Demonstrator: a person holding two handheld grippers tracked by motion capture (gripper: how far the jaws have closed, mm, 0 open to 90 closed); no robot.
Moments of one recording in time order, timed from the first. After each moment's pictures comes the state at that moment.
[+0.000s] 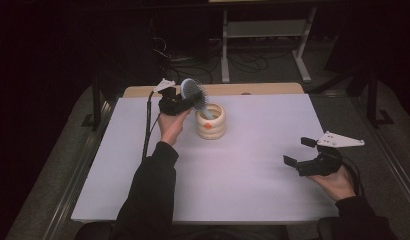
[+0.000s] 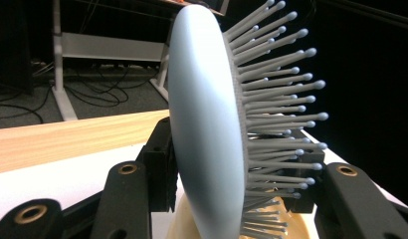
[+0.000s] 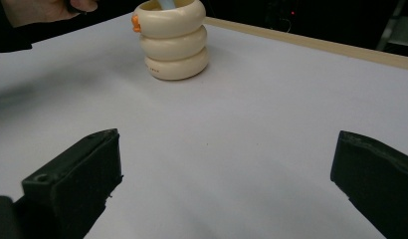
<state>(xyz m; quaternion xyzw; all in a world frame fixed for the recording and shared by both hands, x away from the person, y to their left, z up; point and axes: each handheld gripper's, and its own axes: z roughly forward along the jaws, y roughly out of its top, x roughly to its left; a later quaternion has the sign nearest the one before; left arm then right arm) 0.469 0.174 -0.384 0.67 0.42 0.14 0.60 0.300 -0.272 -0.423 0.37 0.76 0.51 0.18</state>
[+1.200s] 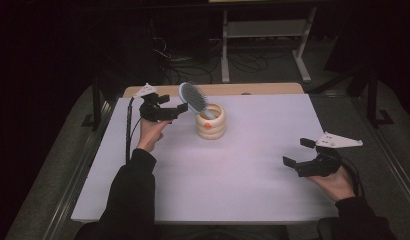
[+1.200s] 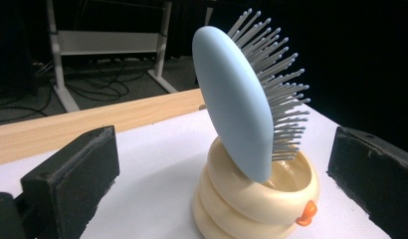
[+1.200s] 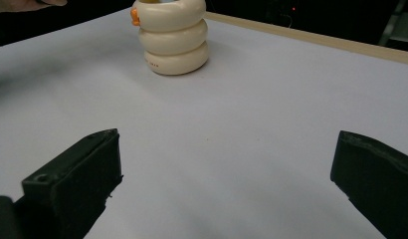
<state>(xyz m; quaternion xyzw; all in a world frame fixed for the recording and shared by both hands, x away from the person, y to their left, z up) 0.447 0.228 -0.381 0.70 0.38 0.15 0.59 0.300 -0.271 -0.426 0.37 0.76 0.50 0.18</state>
